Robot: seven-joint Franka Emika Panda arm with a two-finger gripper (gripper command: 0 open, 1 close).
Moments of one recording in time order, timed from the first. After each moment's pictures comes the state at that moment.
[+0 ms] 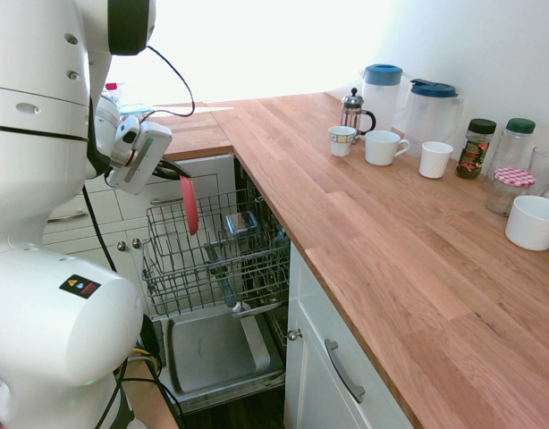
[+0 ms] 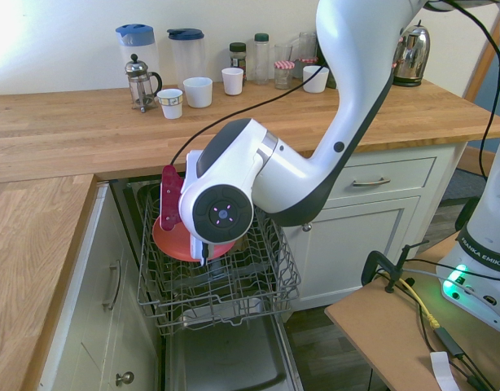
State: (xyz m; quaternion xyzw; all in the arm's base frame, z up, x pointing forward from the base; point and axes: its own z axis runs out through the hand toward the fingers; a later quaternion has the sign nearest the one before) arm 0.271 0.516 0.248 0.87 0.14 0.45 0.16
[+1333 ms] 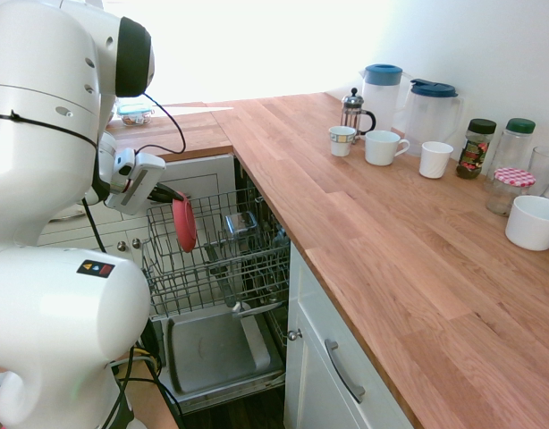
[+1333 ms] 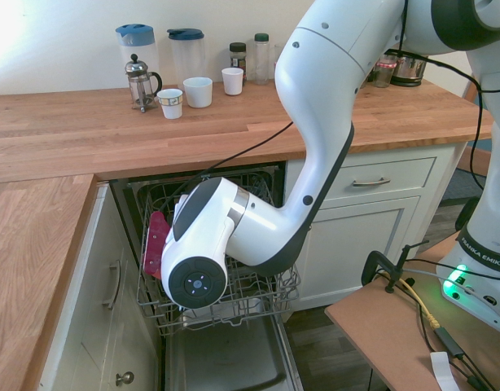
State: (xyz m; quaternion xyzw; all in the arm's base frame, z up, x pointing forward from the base) arm 0.259 0.560 0.171 0.87 0.11 0.46 0.13
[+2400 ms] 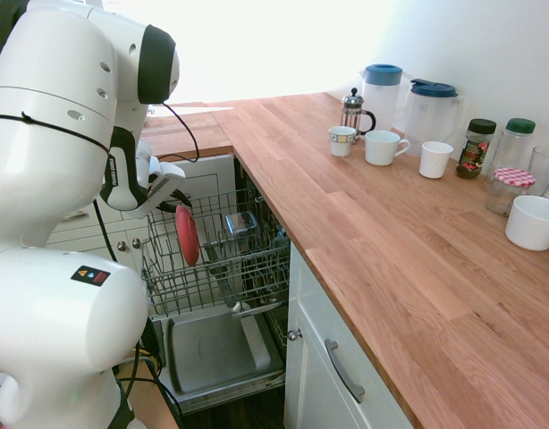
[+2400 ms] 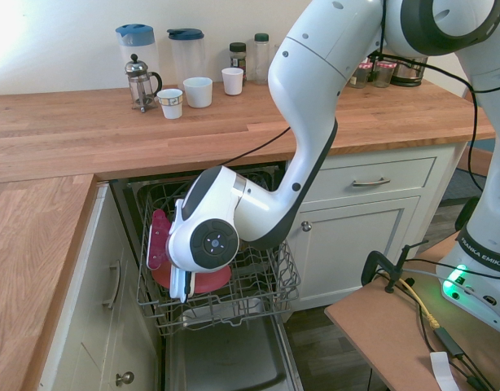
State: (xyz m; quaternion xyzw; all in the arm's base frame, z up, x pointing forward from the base) arm 0.299 0.546 0.152 0.90 0.17 0.40 0.04
